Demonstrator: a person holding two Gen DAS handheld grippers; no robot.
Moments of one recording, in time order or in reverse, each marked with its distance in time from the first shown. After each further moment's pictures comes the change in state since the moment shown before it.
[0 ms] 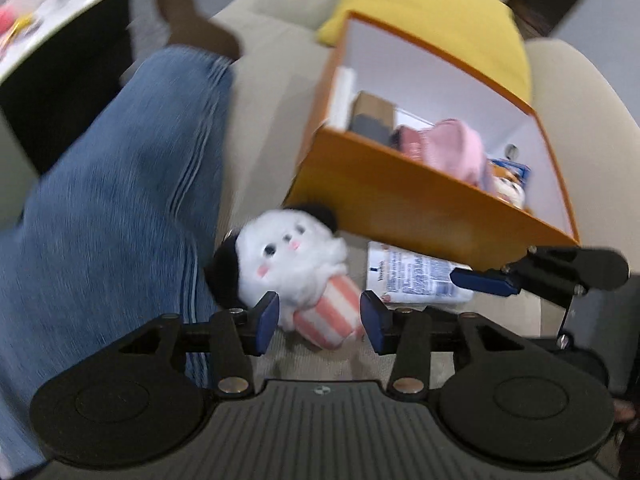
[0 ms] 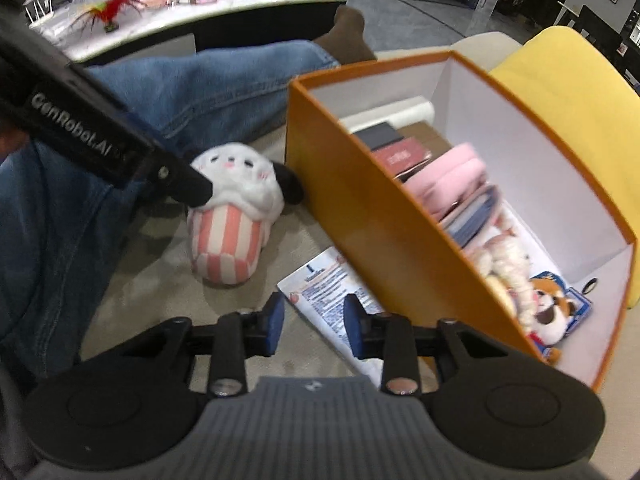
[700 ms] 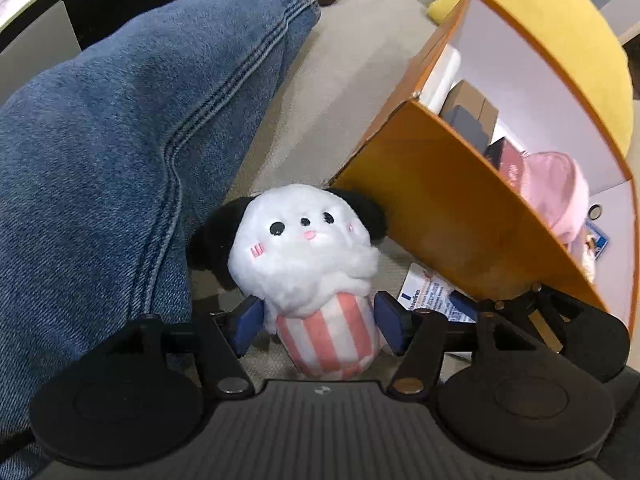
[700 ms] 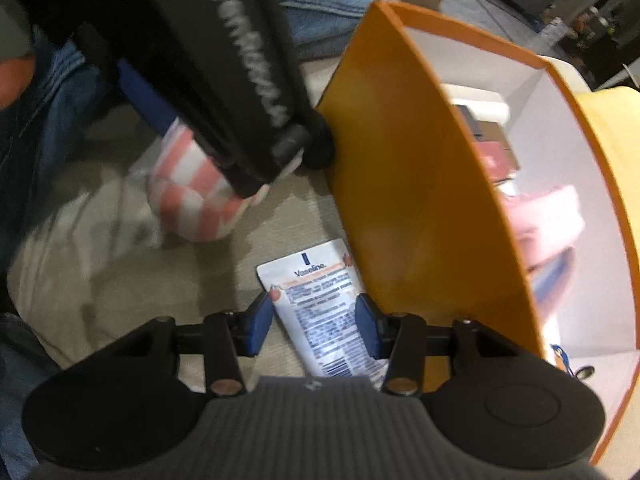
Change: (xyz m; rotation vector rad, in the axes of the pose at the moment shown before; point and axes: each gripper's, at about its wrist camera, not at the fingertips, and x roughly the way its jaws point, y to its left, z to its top) left arm 0.051 0.005 0.018 -0.299 0.113 0.141; right arm 0.080 0.020 0.014 -0.349 0.146 -0.040
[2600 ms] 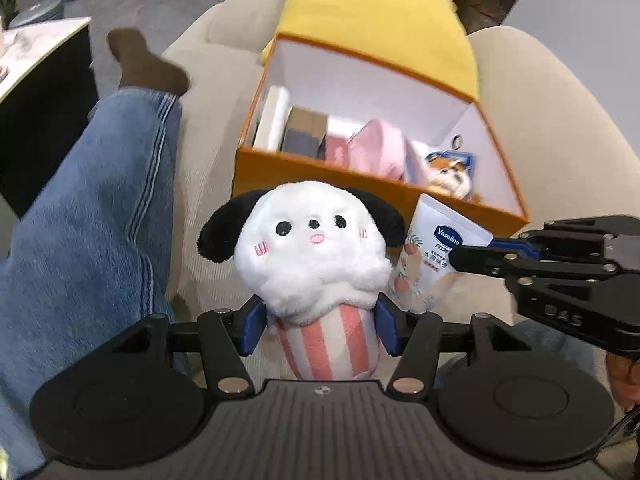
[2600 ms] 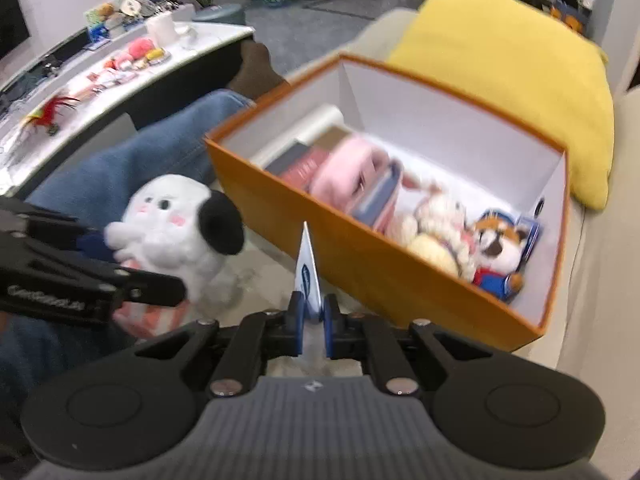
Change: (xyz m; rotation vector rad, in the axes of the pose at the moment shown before) left arm -0.084 -0.017 -0.055 0.466 -0.168 -0.200; right arm -0.126 -0.045 -0.064 0.691 -0.237 0.031
